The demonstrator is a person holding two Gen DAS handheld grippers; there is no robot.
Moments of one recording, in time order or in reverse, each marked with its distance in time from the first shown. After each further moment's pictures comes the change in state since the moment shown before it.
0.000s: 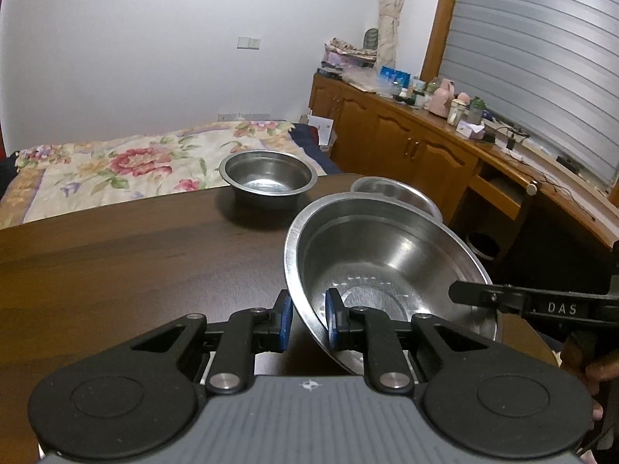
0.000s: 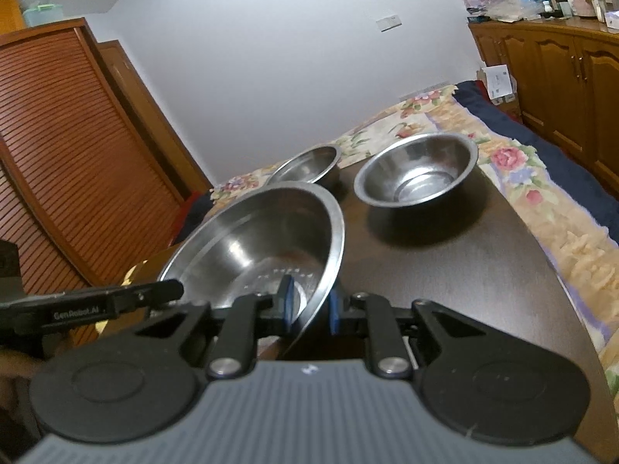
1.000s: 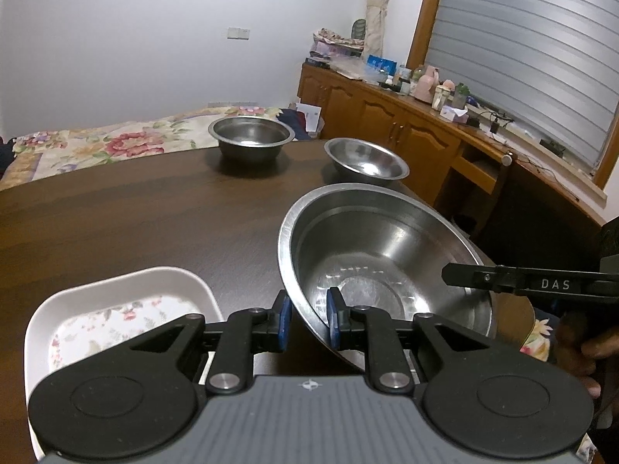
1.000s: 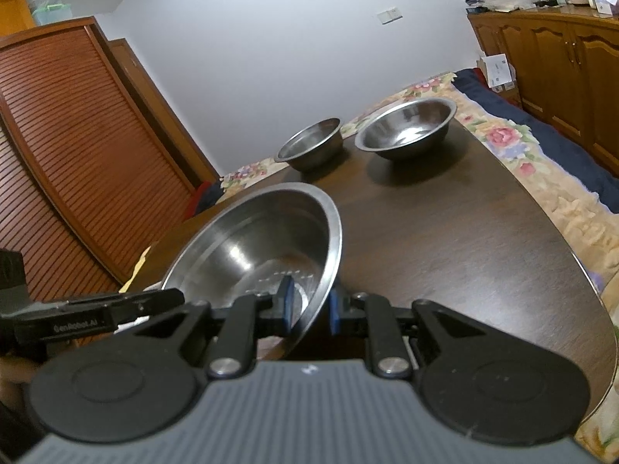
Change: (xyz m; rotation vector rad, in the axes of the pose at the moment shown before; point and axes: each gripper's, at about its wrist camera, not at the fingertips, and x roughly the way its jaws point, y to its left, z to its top) left arm -0.029 -0.011 -0.053 -0.001 0.030 -0.031; right arm -0.030 -0.006 -0.041 0.011 0.011 0.023
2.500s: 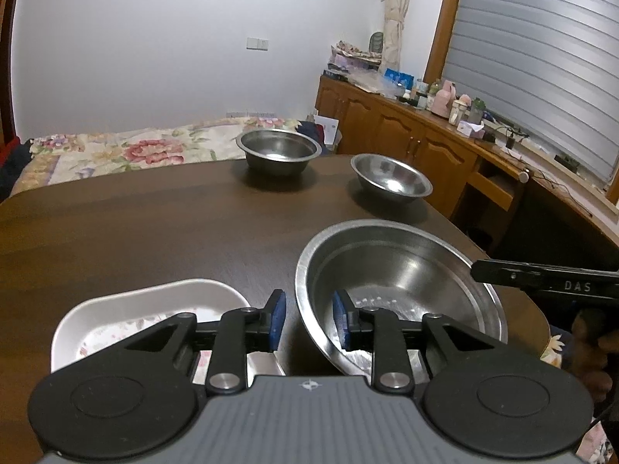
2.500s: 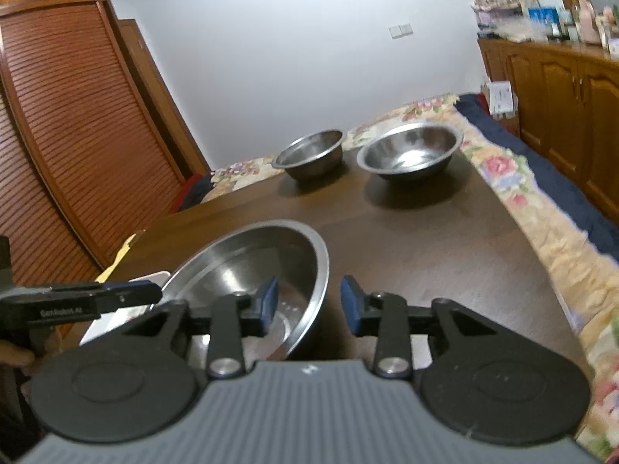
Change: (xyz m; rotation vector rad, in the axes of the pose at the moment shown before) left arm -0.010 0.013 0.006 -0.024 -0.047 0.047; right arm -0.007 0.014 0.010 -0.122 -0.017 -0.056
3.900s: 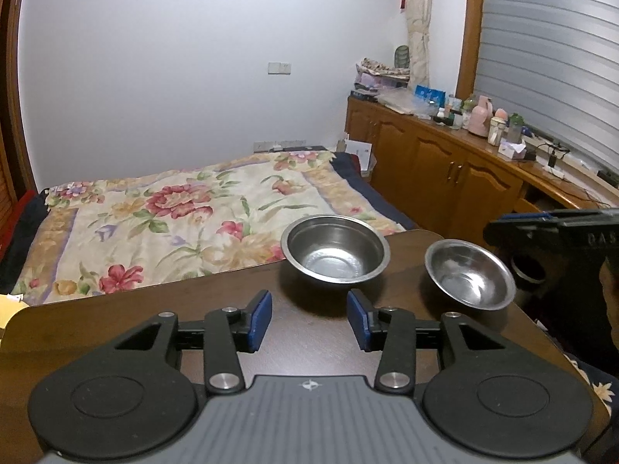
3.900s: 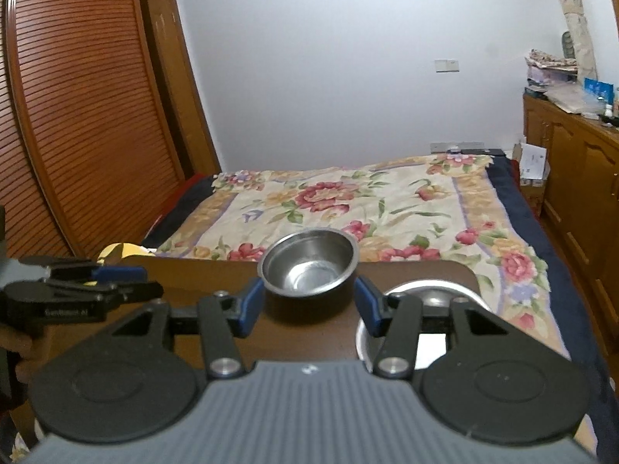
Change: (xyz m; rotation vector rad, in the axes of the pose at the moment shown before) left arm 0.078 0.039 0.119 0.051 -0.044 0.113; right arm 0.089 0.006 0.138 -0.210 0.020 0.013
